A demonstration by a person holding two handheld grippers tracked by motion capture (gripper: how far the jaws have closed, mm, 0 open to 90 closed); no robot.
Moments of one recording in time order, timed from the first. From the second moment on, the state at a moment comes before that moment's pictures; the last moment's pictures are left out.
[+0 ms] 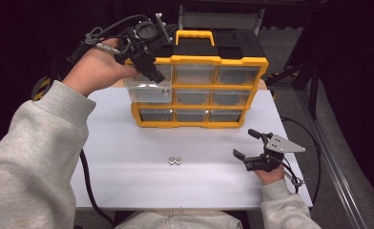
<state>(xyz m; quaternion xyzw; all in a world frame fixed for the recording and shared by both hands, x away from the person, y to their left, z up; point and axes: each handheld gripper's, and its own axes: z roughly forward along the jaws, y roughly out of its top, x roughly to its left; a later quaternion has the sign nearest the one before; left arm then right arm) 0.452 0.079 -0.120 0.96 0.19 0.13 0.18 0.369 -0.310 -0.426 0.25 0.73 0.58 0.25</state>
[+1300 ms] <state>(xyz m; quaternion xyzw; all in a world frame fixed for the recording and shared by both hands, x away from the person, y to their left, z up) 0.422 0.066 -0.323 0.97 0.15 0.04 0.19 0.370 -0.309 -0.426 0.25 0.73 0.58 0.25</state>
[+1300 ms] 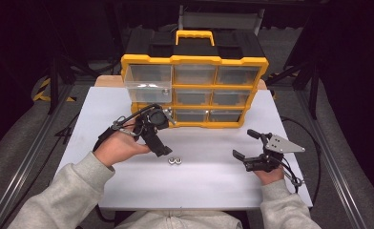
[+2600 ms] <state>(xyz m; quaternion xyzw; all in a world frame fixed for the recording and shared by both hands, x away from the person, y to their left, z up) 0.422 0.030 -0.422 0.99 0.13 0.03 0.11 0.370 -0.309 -0.428 0.25 0.74 0.58 0.24</state>
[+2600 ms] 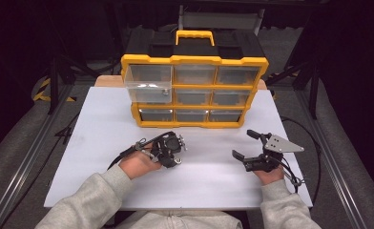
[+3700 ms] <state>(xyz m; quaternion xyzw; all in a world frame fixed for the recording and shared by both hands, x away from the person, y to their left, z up) 0.402 0.047 -0.275 0.99 0.09 0.03 0.11 0.371 -0.308 -0.428 0.25 0.74 0.58 0.24</state>
